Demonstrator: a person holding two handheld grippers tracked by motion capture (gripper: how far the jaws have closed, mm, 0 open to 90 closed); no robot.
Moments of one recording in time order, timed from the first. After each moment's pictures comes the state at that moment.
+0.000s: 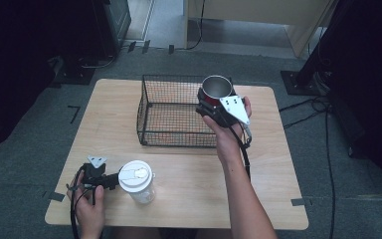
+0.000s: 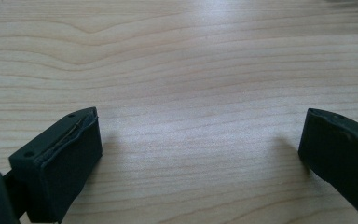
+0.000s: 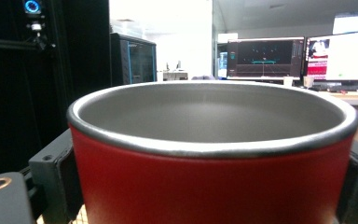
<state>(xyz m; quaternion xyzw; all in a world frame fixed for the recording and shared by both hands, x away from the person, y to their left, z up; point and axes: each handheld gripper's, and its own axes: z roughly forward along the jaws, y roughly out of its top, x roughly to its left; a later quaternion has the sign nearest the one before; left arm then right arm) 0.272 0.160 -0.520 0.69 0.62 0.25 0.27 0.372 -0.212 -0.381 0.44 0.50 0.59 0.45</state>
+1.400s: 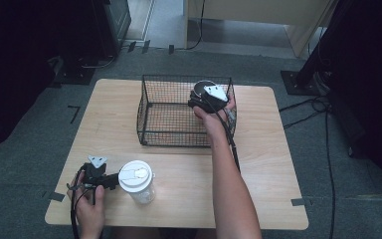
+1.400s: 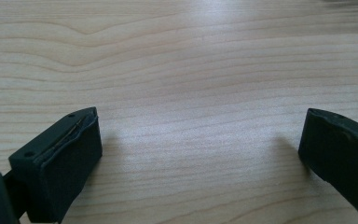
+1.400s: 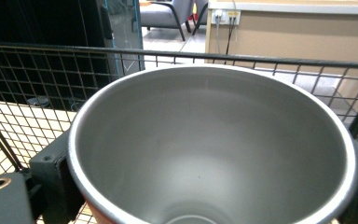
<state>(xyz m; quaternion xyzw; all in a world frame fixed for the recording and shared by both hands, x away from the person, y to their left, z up) 0.272 0.160 -0.520 0.70 0.61 0.25 0.27 0.462 -0.193 -0.441 0.54 0.59 0.46 0.38</state>
